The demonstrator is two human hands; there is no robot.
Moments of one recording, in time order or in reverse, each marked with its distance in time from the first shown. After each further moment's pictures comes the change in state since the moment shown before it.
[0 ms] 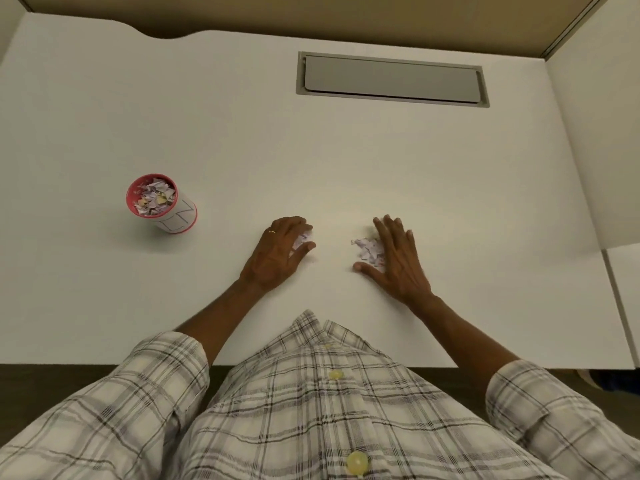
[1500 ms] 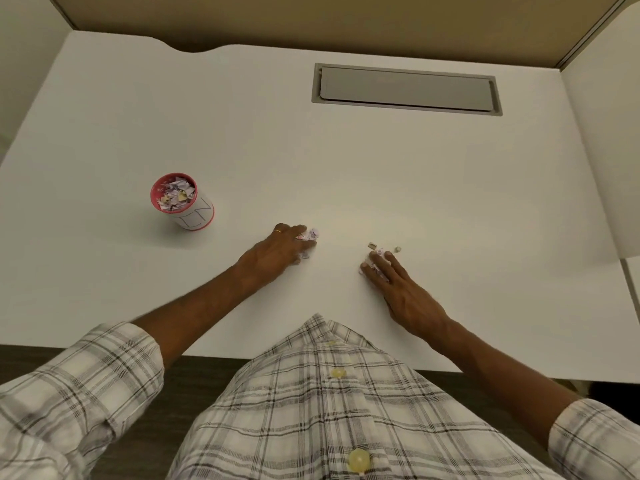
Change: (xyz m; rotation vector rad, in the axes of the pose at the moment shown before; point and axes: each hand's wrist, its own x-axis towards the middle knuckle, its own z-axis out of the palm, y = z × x) left_hand -0.001 0.002 -0.040 0.089 -0.532 -0.110; right_hand -0.051 -0.015 -0.012 -0.215 -0.216 -0.293
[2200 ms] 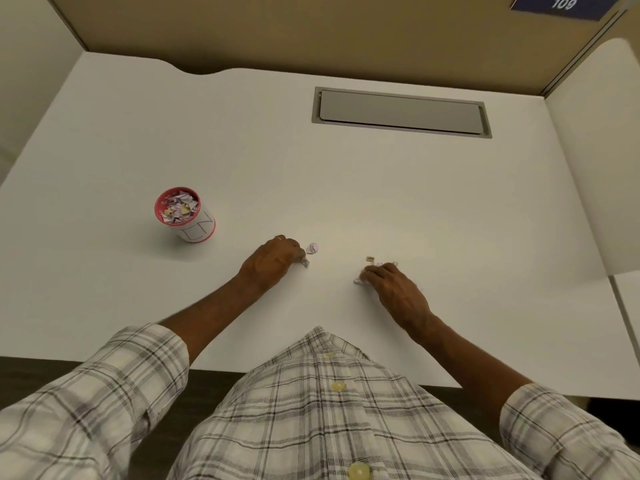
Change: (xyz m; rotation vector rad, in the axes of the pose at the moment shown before) left_hand 0.000 0.003 -0.012 0.077 0.182 0.004; right_hand 0.035 -0.007 -0.016 -0.042 0.102 0.060
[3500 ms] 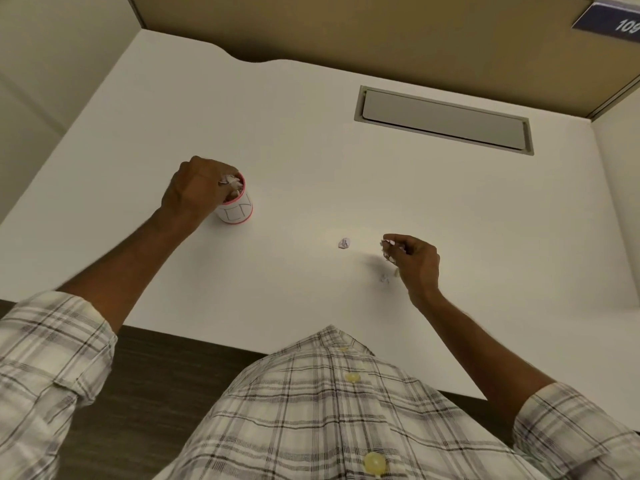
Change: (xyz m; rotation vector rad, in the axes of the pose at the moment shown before) left_hand -0.067 -0.092 -0.154 -0.033 0.341 -0.488; right_hand 0.055 -0.045 -0.031 1.202 0.348 0.649
